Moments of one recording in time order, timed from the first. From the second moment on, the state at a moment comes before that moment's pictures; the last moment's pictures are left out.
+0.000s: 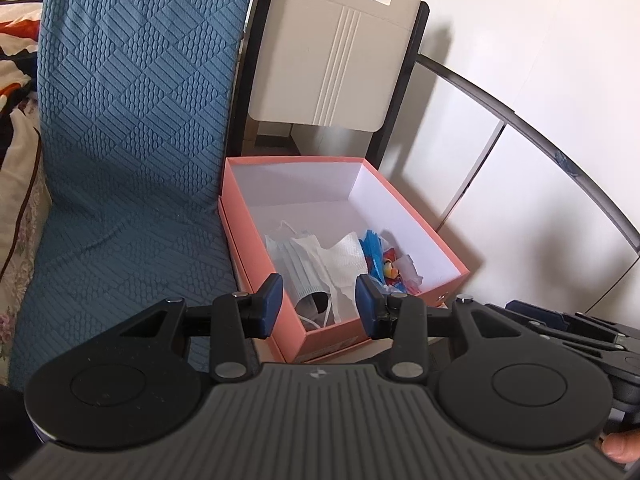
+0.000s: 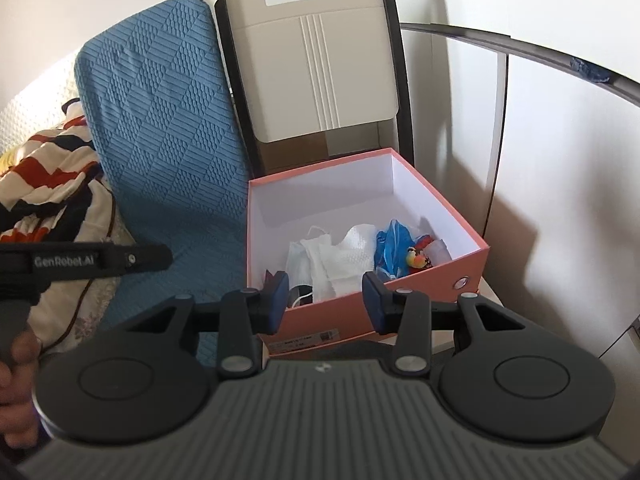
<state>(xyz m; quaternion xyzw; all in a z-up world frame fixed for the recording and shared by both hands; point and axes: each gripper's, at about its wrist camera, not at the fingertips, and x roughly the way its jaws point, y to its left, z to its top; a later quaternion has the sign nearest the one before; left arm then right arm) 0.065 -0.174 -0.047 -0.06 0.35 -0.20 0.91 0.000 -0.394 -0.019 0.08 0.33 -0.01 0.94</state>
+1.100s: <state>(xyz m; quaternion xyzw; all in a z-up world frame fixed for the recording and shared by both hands) 0.052 -0.175 -0.033 -0.06 0.32 -0.18 0.93 -0.008 -0.397 -0.014 0.06 0.32 -0.04 0.94</state>
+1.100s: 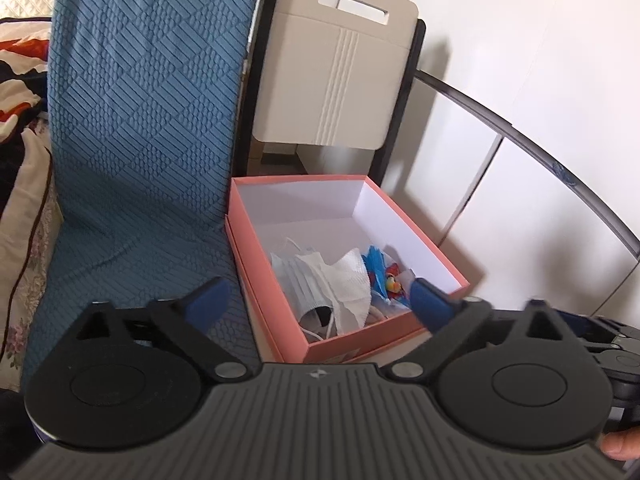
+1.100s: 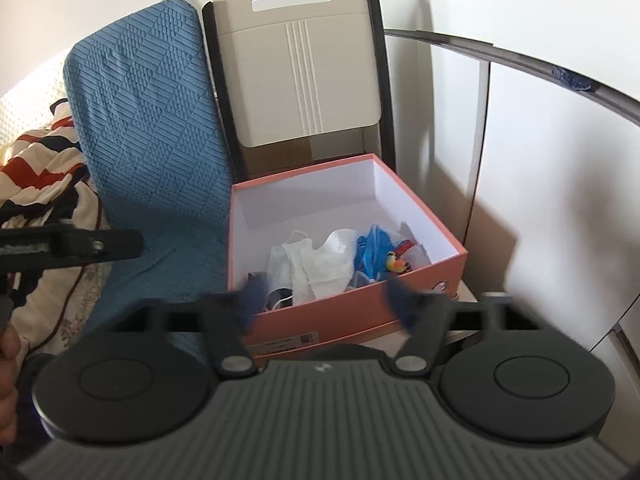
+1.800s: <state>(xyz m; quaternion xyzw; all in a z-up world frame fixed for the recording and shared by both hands) 0.054 -0.172 -0.033 -0.04 0.33 -0.15 0.93 -0.001 -0.397 -0.014 0.06 0.32 -0.03 0.94</state>
